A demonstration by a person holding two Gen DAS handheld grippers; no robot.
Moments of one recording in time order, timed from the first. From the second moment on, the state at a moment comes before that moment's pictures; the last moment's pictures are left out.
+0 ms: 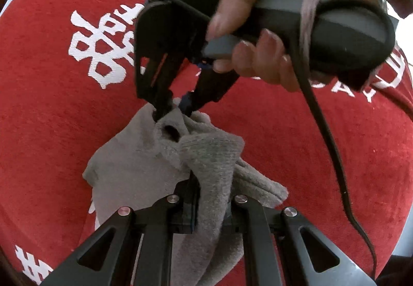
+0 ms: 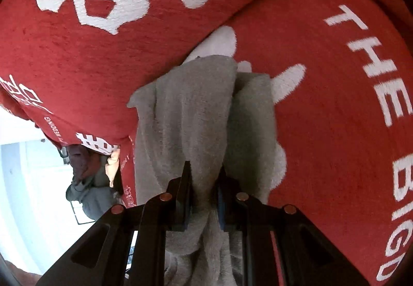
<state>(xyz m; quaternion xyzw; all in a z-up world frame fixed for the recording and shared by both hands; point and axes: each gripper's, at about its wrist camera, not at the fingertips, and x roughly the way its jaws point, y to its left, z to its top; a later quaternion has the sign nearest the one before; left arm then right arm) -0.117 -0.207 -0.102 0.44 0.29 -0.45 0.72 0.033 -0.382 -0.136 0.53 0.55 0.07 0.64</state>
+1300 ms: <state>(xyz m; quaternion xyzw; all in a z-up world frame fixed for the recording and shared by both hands) 0.047 -0.064 -0.137 0.02 0.69 -0.37 0.62 -0.093 -0.298 -0.090 0.61 0.48 -0.01 0.63</state>
